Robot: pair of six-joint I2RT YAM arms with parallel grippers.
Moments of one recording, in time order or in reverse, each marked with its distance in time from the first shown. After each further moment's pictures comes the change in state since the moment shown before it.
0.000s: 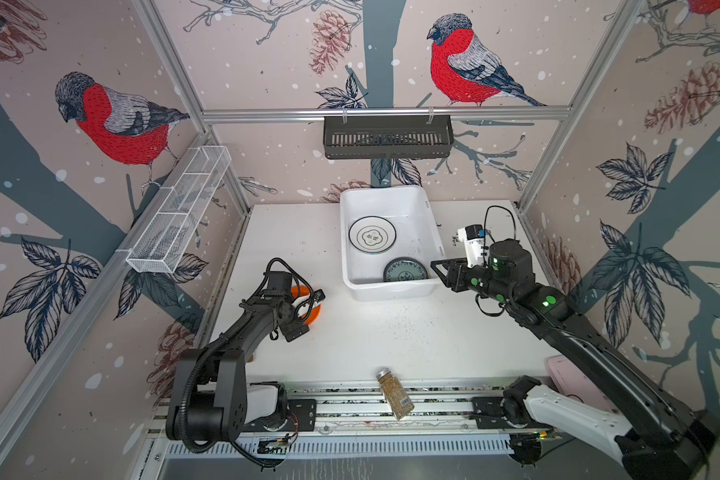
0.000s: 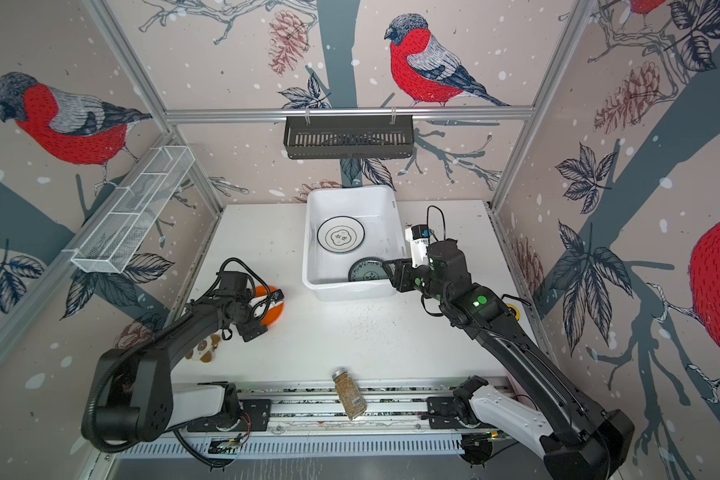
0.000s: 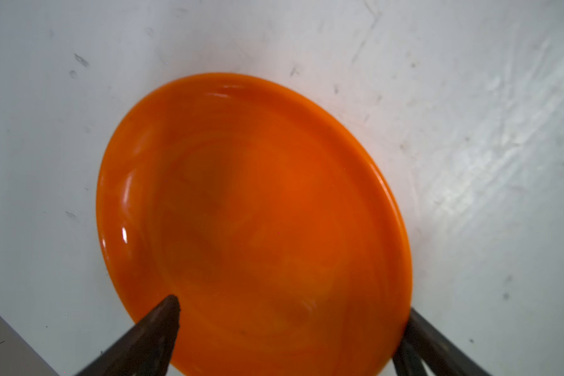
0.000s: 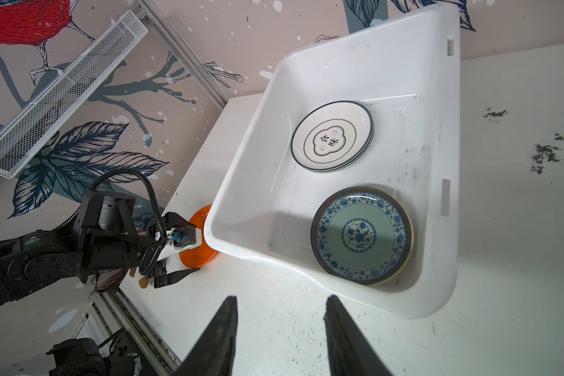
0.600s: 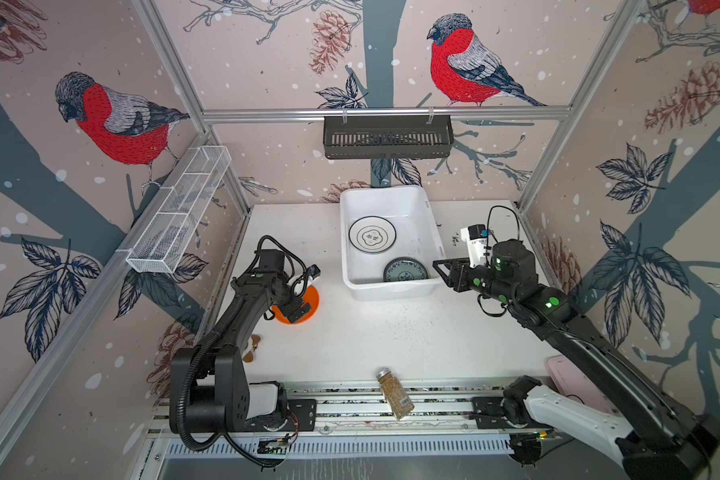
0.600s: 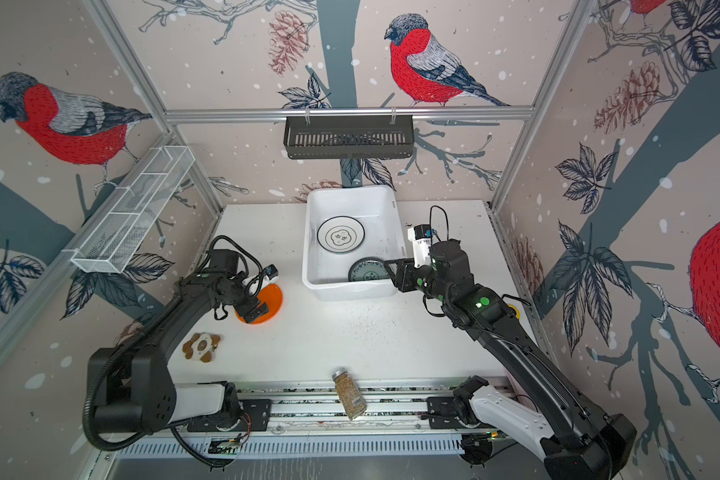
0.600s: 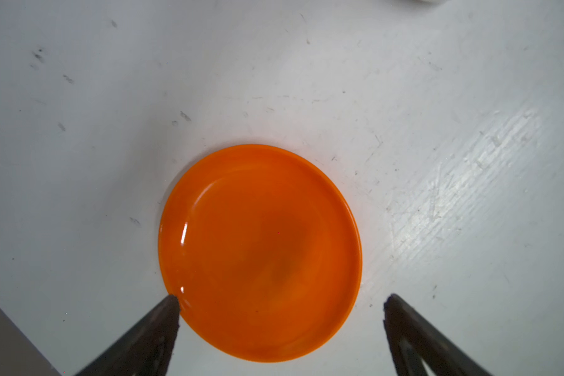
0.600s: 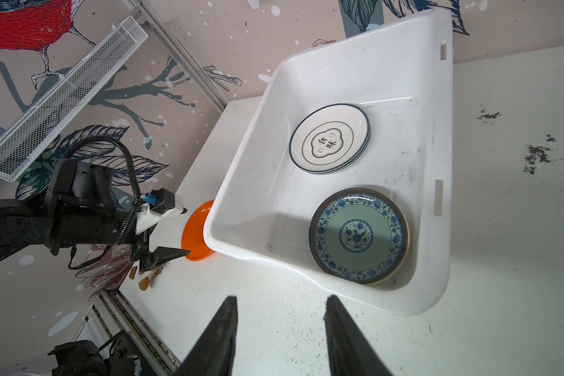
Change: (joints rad) left arm 0.063 0.015 0.280 -0.272 0.184 -0.140; right arm -0.006 -0.017 -0.003 -0.007 -0.001 0.000
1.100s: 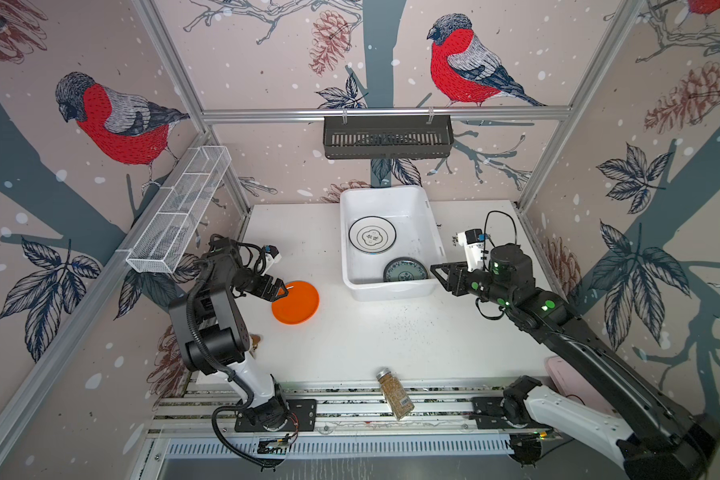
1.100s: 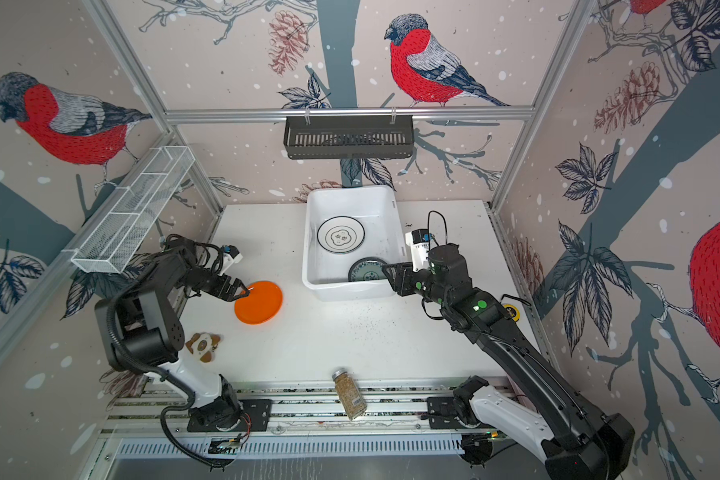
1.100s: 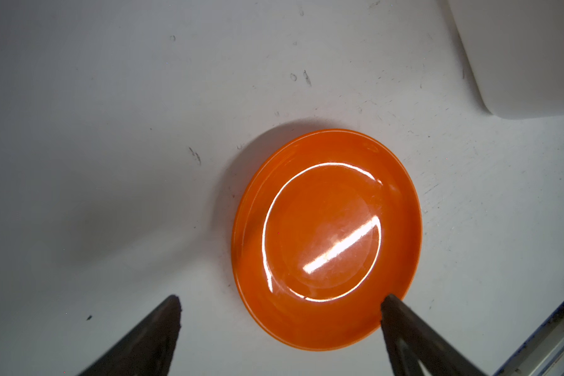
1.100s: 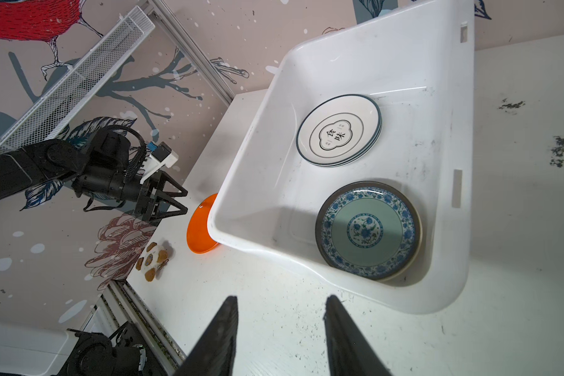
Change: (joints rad) left arm 0.378 0.392 0.312 -0.204 0.294 -0.076; right arm 0.000 -0.011 -0.061 0.055 -0.042 0.003
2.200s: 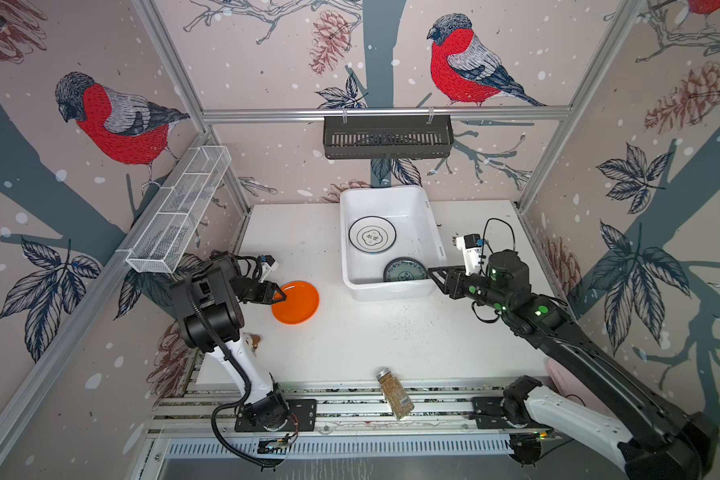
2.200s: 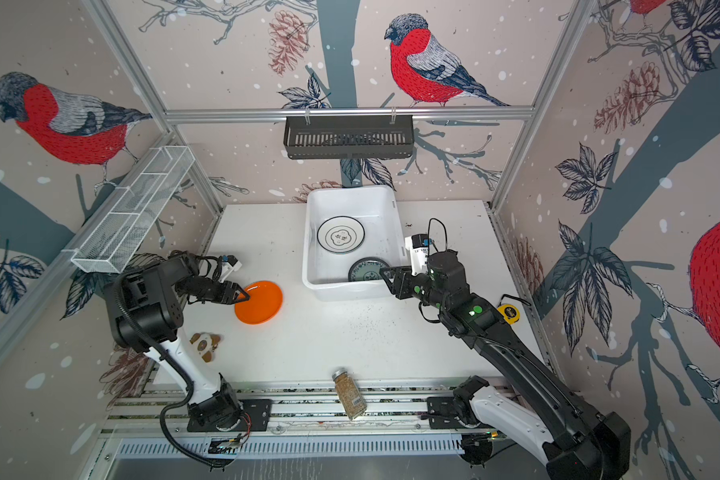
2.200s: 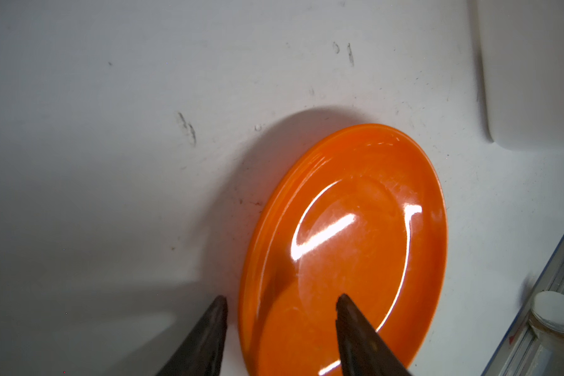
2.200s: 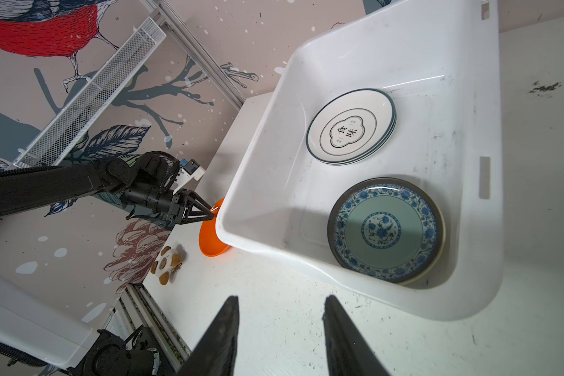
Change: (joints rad) left arm 0.044 0.187 -0.022 0.065 0.106 -0.060; right arm 0.000 -0.019 -0.097 0.121 -0.031 0.069
